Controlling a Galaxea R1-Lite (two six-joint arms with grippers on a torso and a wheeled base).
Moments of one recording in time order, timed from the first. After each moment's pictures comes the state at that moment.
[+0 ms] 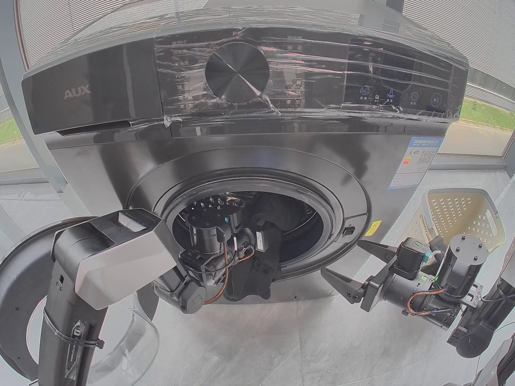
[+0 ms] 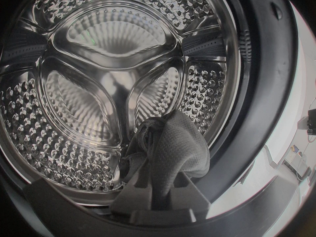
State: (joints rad) left arm -0.55 2.47 -1.12 -1.31 0.01 -0.12; right arm 0.63 1.84 -0.20 -1.54 0.06 0.10
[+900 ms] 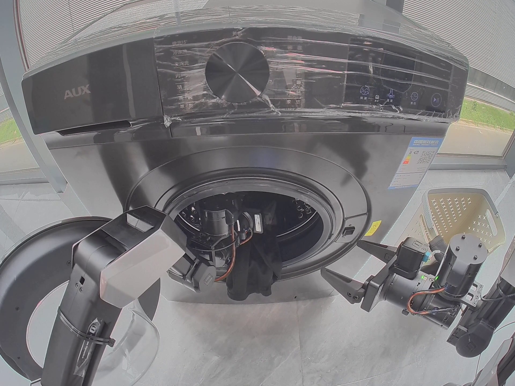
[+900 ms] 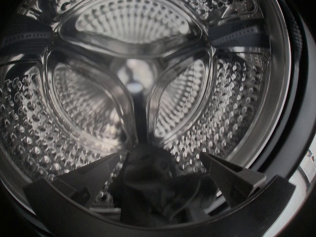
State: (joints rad) left arm -0.51 2.60 -1.45 -1.11 0.12 -0.12; right arm 0.62 1.84 -0.20 -1.54 0.07 0.10
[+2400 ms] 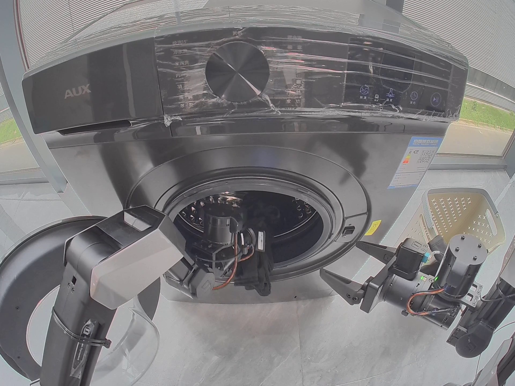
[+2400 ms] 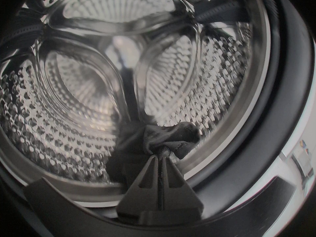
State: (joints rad) left arm -0.53 2.54 -1.33 -1.00 0.08 -0.09; right arm 0.62 1.84 -0.20 -1.54 0.08 0.10
